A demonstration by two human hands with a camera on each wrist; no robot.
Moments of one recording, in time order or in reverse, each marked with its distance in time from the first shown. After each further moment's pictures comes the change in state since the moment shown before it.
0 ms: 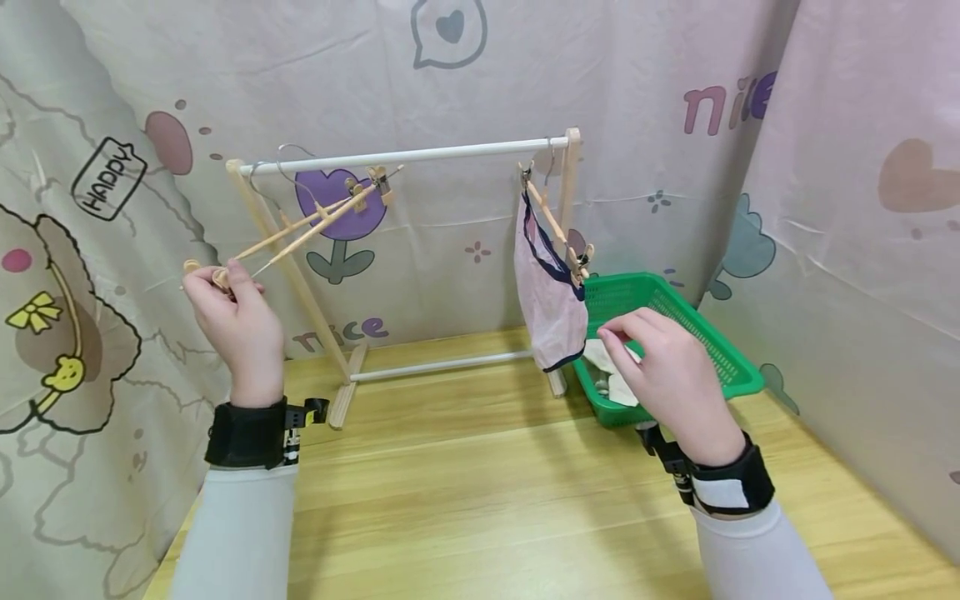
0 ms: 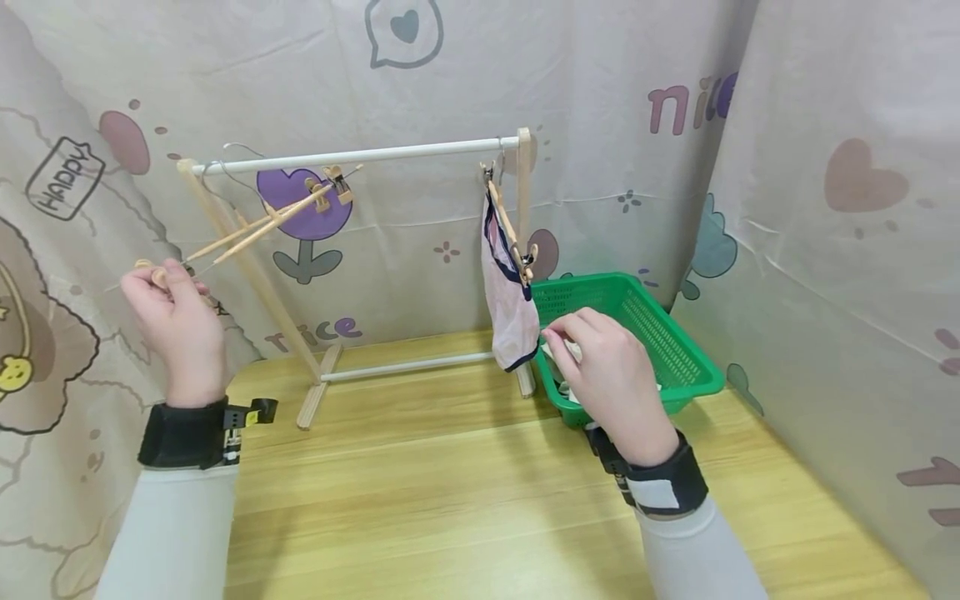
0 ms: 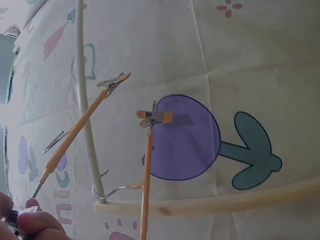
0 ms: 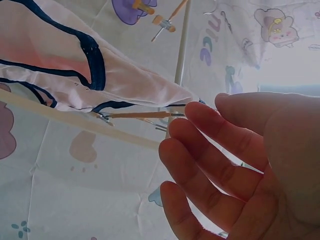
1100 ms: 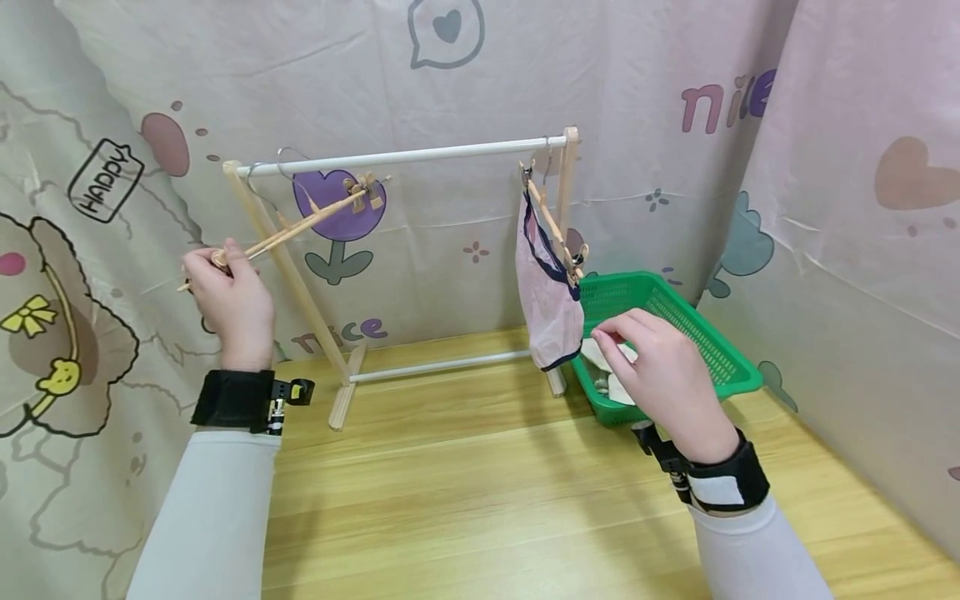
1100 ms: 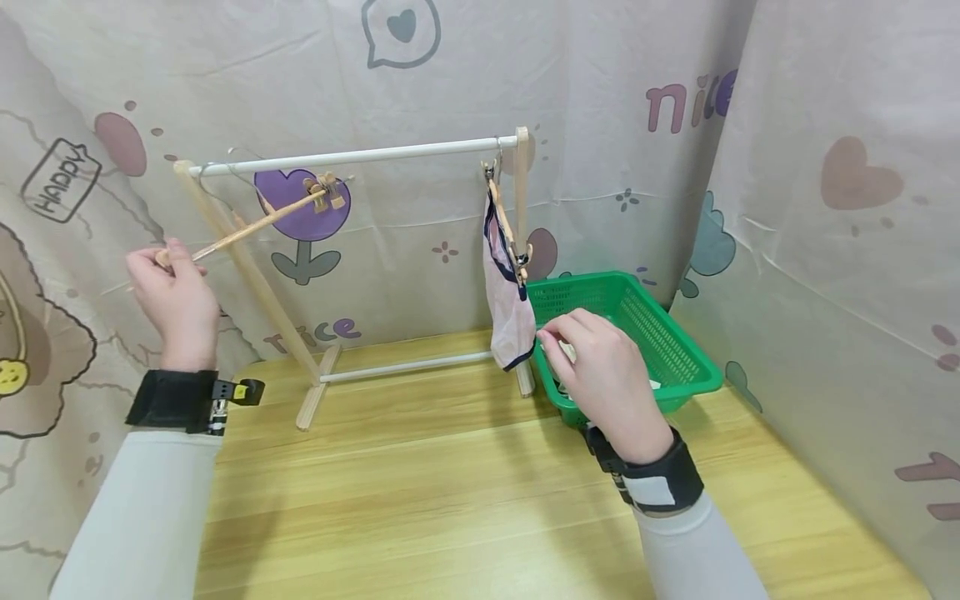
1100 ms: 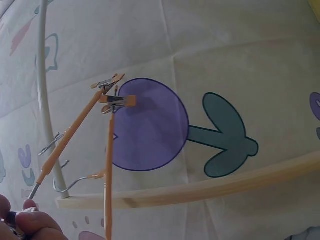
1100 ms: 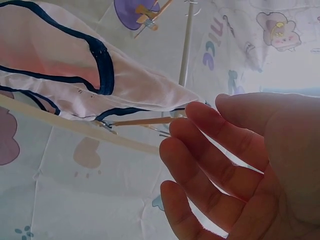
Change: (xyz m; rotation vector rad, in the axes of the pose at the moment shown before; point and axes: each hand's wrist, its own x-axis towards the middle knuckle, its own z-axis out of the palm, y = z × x) left_hand 0.037 -0.012 0.007 0.206 -0.063 -0.149; right_hand -0.001 -0.003 0.004 0.015 -0.006 0.002
